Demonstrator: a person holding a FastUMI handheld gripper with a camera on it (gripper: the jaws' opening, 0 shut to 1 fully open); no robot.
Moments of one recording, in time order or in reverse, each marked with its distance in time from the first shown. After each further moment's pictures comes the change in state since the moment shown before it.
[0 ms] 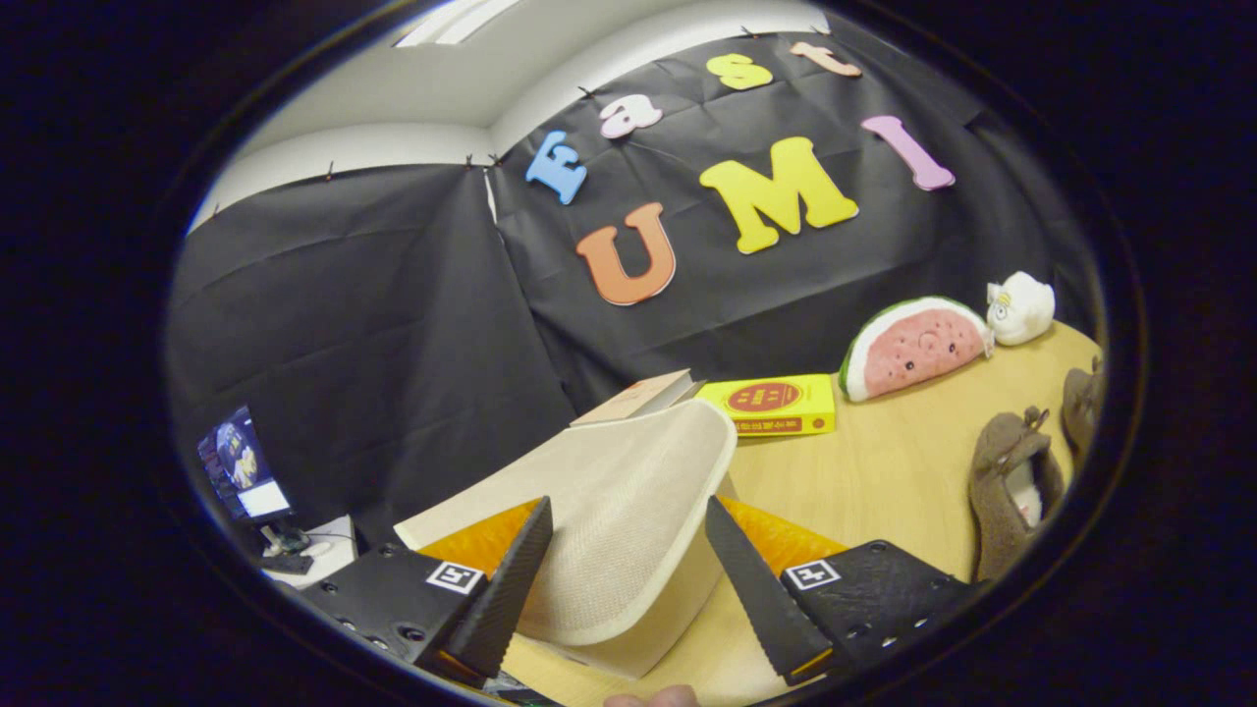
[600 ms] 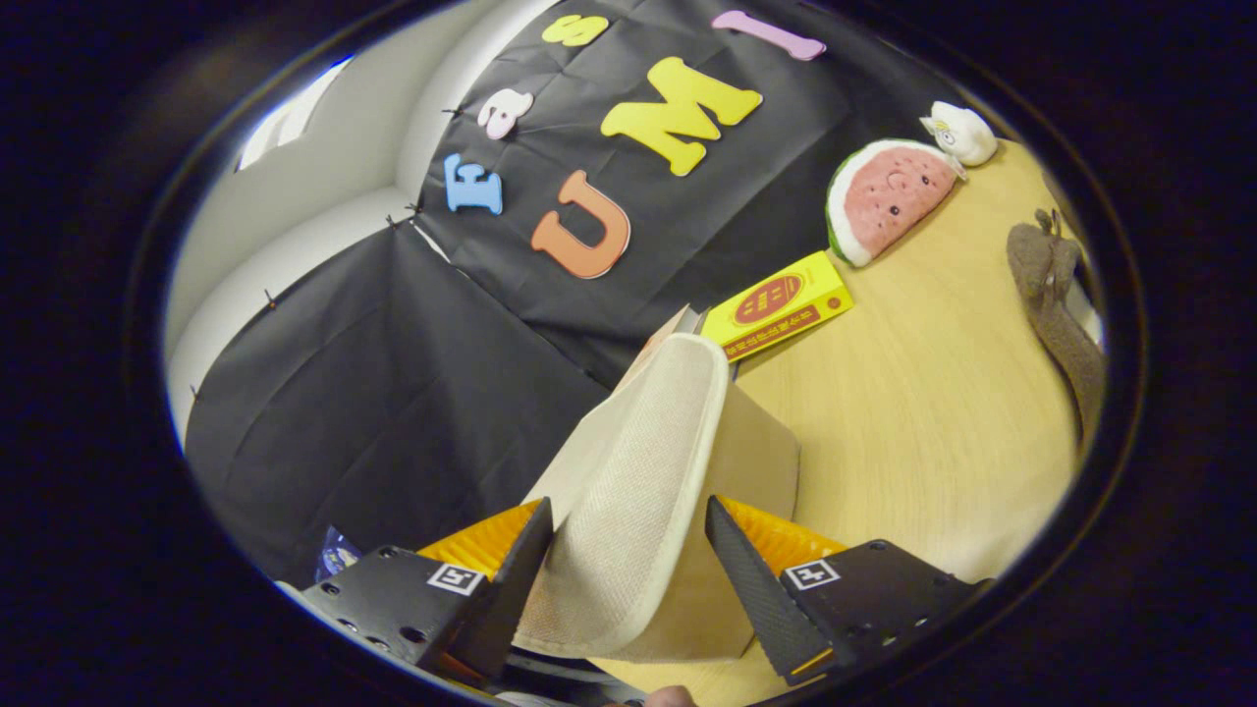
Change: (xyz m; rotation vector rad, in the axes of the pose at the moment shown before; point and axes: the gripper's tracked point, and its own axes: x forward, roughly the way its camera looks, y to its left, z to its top) arm 0.011 0.010 -0.007 0.416 0.134 0.143
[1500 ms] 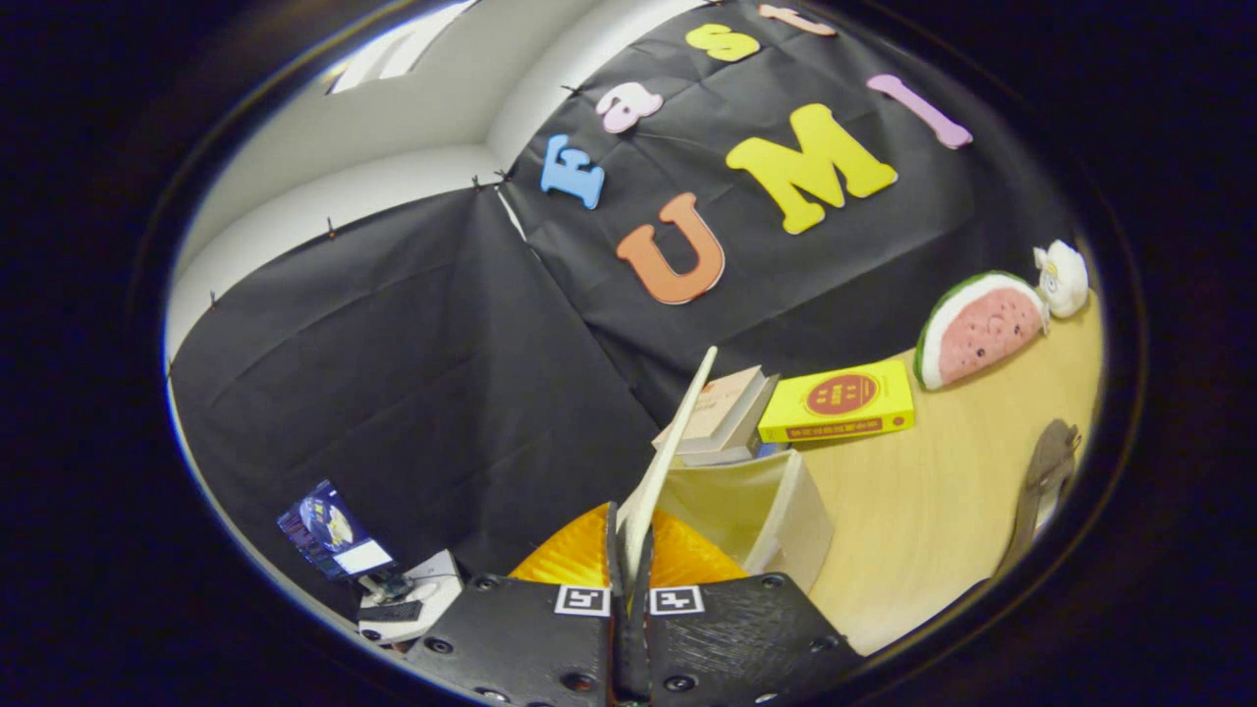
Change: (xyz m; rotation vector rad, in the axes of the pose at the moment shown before) arm -0.015 0.122 0.067 -0.379 -0.012 0.021
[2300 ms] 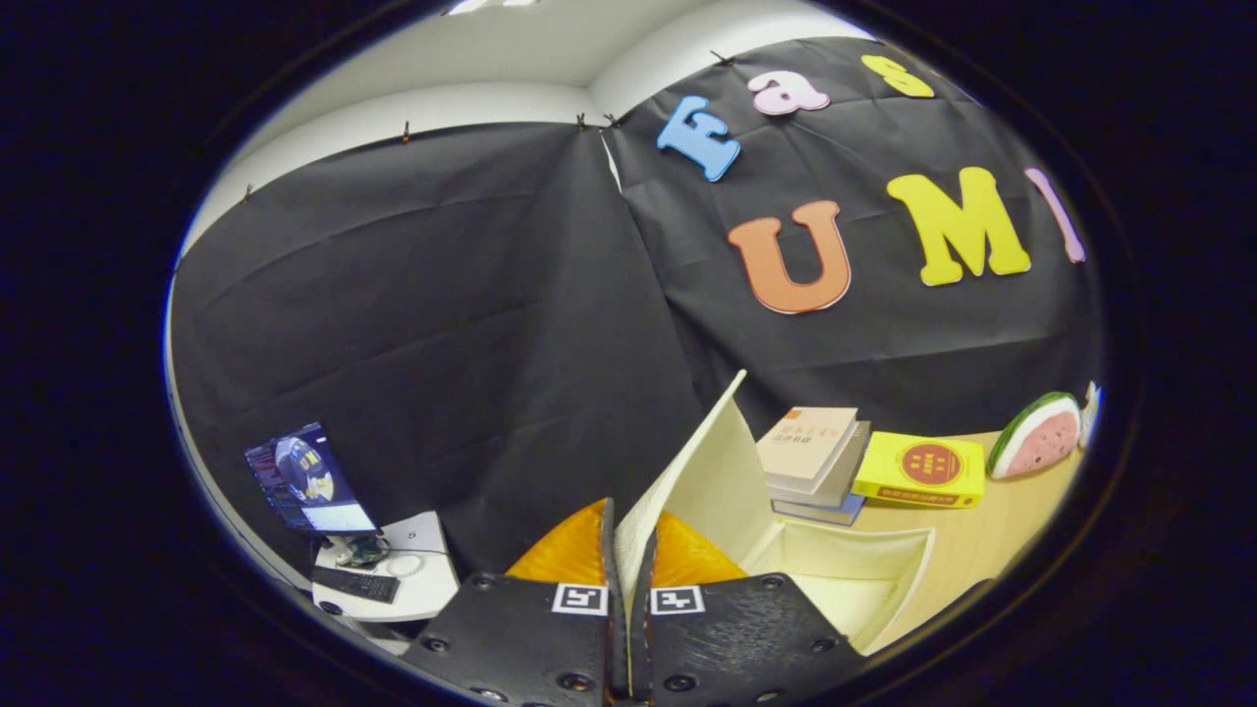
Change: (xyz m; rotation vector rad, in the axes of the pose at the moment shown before) arm 0.108 0.165 0.004 -0.243 0.099 0.034
